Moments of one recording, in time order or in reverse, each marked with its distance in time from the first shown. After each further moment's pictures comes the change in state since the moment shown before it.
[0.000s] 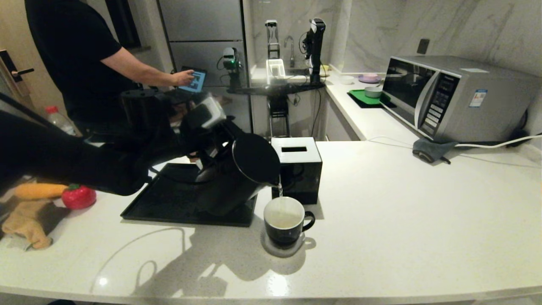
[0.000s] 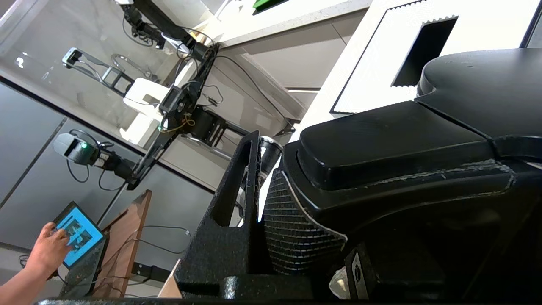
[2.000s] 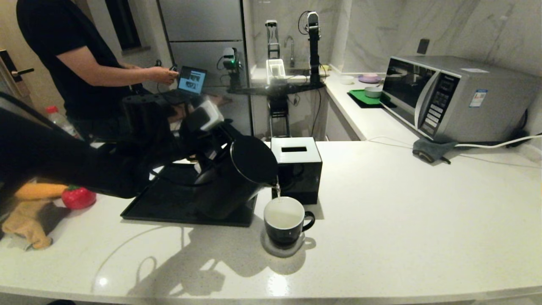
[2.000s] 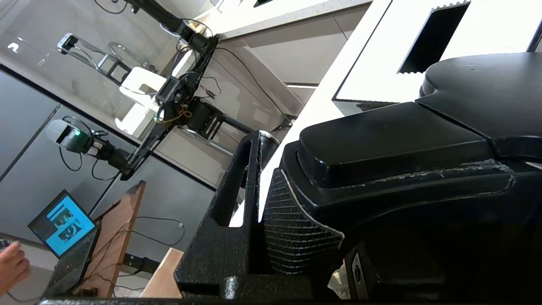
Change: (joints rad) left arm 0.012 0.026 0.015 -0.041 0.001 -0.035; right arm 0.000 0.000 0.000 0.000 0.000 0.000
